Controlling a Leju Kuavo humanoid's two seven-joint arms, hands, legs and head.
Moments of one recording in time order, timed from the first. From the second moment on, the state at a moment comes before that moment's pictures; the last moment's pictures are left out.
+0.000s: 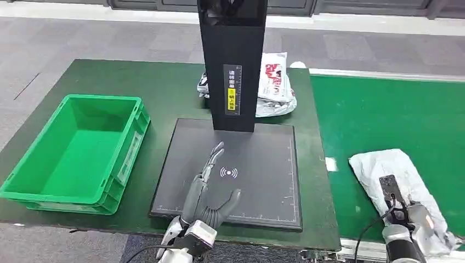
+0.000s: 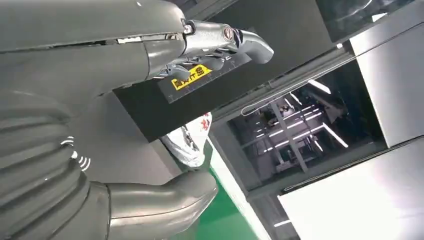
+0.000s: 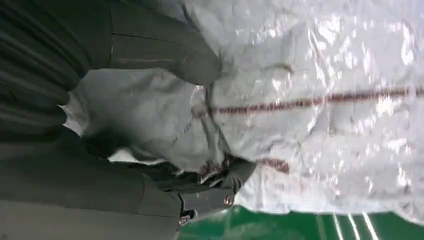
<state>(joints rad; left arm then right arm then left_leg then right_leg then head) -0.04 -0.18 -0.50 -1.46 -0.36 0.36 -0.51 -0.46 -0.11 -0.55 -0.44 1.28 -0.21 0.09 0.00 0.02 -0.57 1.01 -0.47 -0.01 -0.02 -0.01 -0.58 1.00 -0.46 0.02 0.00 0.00</state>
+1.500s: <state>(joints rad) -0.05 -0.18 -0.50 -1.39 -0.34 0.39 -0.59 -0.31 0.05 -0.44 -0.90 -0.19 0.35 -0.23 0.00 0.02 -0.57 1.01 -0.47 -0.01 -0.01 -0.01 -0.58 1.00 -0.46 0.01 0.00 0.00</state>
